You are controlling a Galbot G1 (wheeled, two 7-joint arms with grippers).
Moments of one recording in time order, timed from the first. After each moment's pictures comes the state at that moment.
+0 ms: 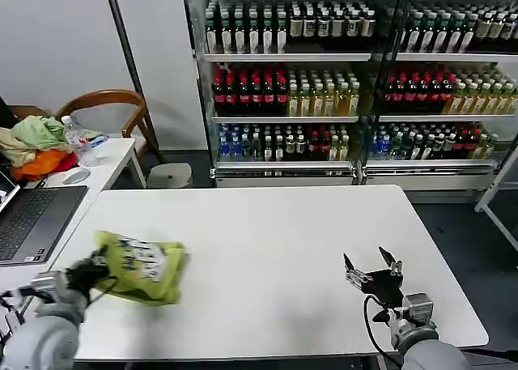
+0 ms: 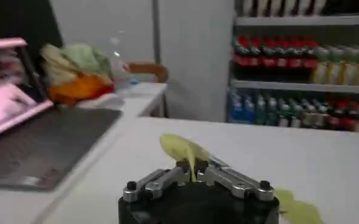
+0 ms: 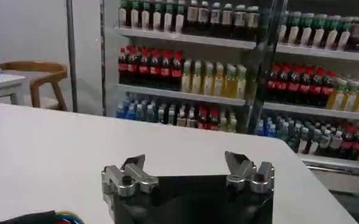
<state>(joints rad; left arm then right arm) 1.41 -0.98 -0.76 -2.07 -0.72 0.54 -0.36 -1.44 0.99 0.44 2.16 0.46 -0.36 0.24</state>
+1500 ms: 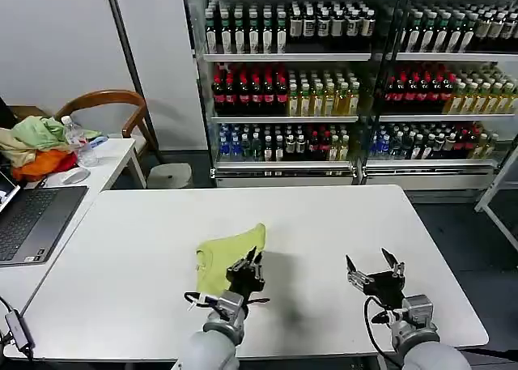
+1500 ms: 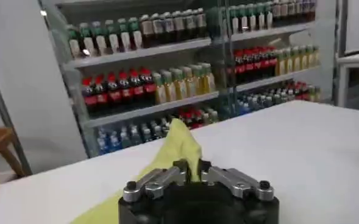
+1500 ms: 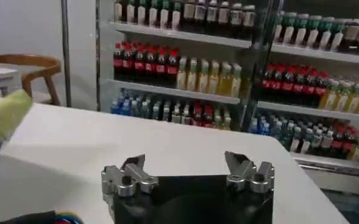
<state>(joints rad) 1.16 -1.31 0.04 -1.96 -0.09 0.44 -0.28 -1.45 1.00 0.46 2.16 0.42 -0.38 0.24</state>
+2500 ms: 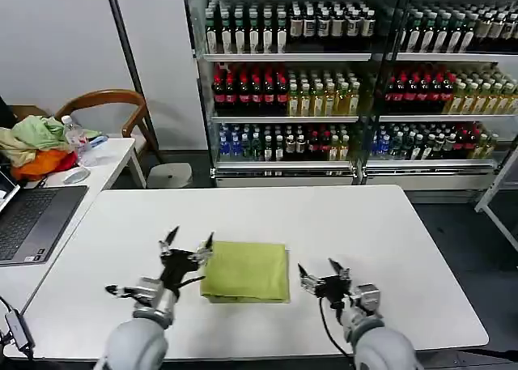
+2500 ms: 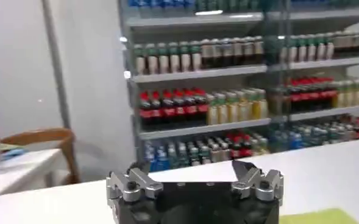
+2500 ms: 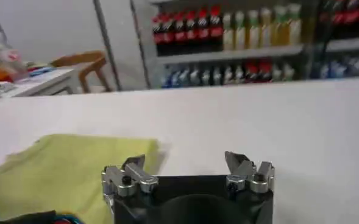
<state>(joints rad) 1.27 -1.15 -0.35 -2.01 -0.29 0.26 -0.17 -1.25 1.12 0.21 2.03 0.62 -0.48 0.25</state>
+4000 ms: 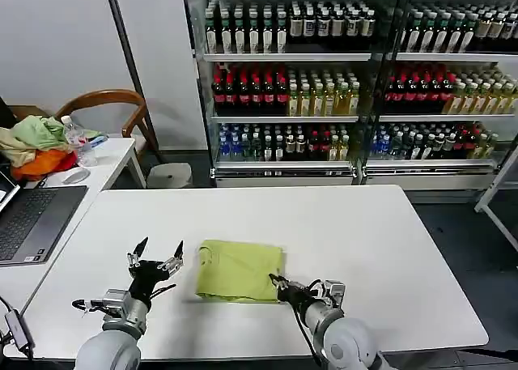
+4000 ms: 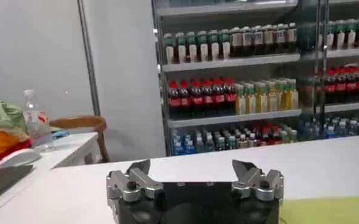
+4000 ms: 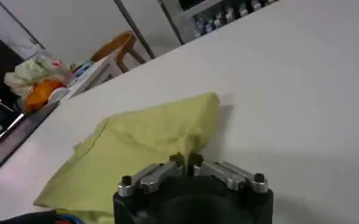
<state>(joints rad) 1.36 -1.14 -0.47 -1.98 -0.33 0.21 -0.15 -1.12 1.20 0.08 1.88 0.94 -0.49 0.26</state>
